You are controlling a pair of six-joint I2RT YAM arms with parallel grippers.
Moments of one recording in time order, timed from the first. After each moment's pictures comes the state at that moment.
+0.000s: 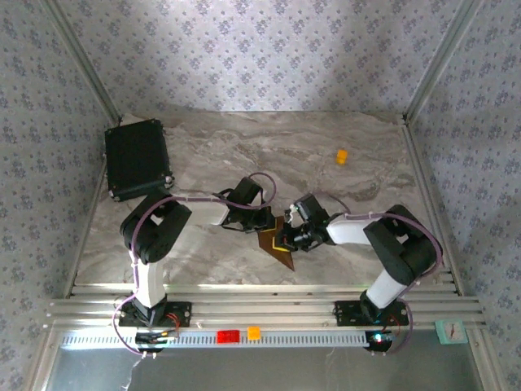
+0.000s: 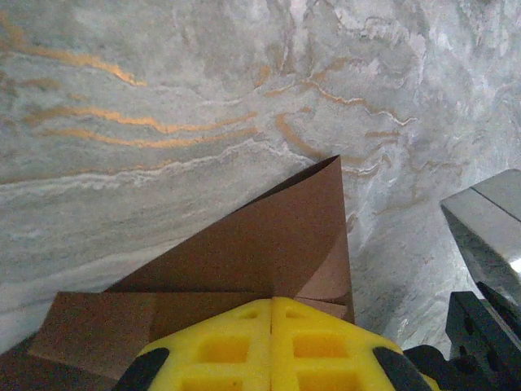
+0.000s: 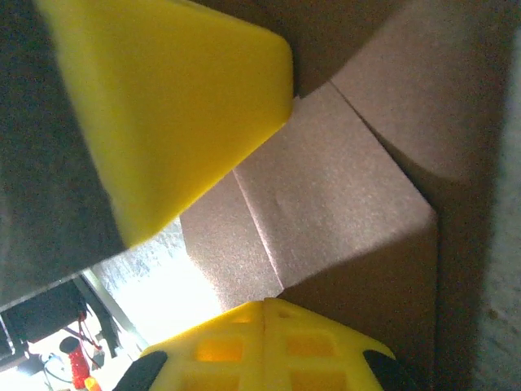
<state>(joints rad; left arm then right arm) -0.75 1.91 1.00 -0.07 0.47 -0.79 0.62 1.62 0.58 0.03 -0.61 0.80</state>
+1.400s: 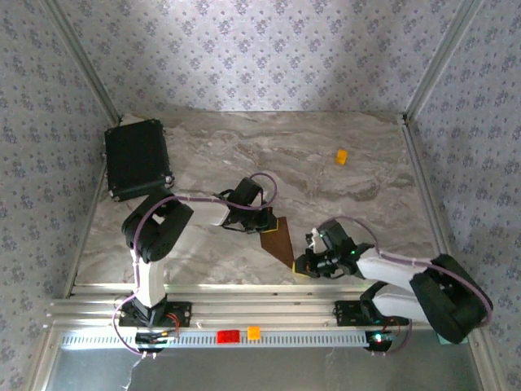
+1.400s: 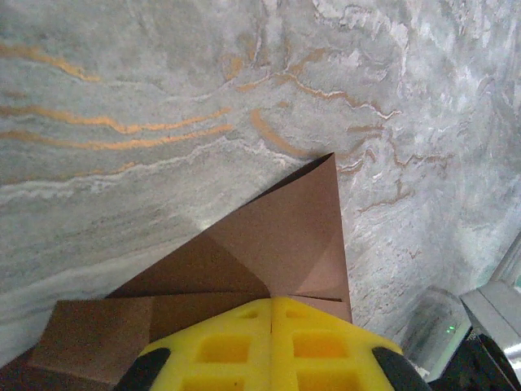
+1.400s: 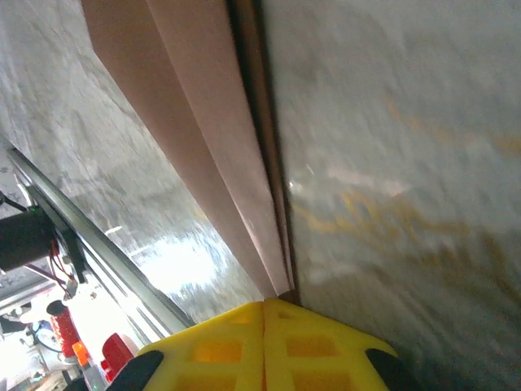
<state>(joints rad) -0.74 1.92 1.00 -0.03 0.51 -0.79 0.62 1.15 0.24 -0.09 -0.61 0.82</state>
